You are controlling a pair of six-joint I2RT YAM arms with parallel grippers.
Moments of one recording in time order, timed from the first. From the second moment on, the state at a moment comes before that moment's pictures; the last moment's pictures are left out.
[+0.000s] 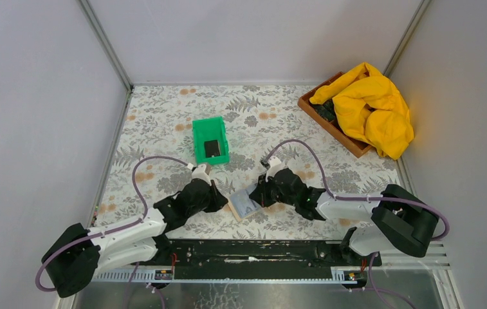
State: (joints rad) left arm -0.82 0.96 0.28 -0.01 -0.11 -0.86; right arm 0.95 1.38 0.46 0.40 -0.08 0.57
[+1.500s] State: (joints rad) left arm -0.91 1.31 0.28 0.36 -0.09 -0.98; right arm 0.83 1.52 0.43 0.49 -0.26 0.60
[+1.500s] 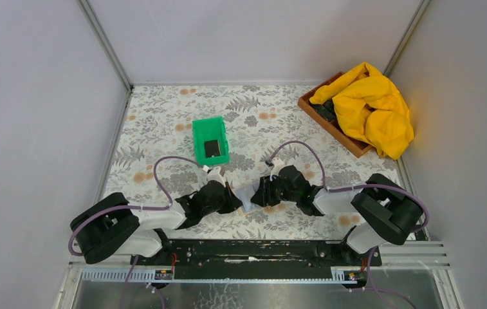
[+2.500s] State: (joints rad) left arm -0.90 1.36 0.30 0.41 -0.06 -0.97; right arm 0.80 1.52 0.32 0.88 -0.37 0.67
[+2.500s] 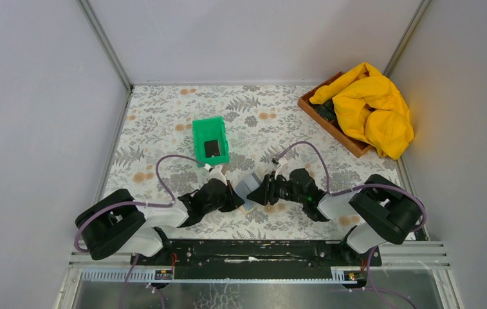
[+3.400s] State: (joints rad) left arm -0.88 1.37 0.32 0.39 -0.06 -0.94; right arm 0.81 1.51 0.43 0.47 -0.23 0.53
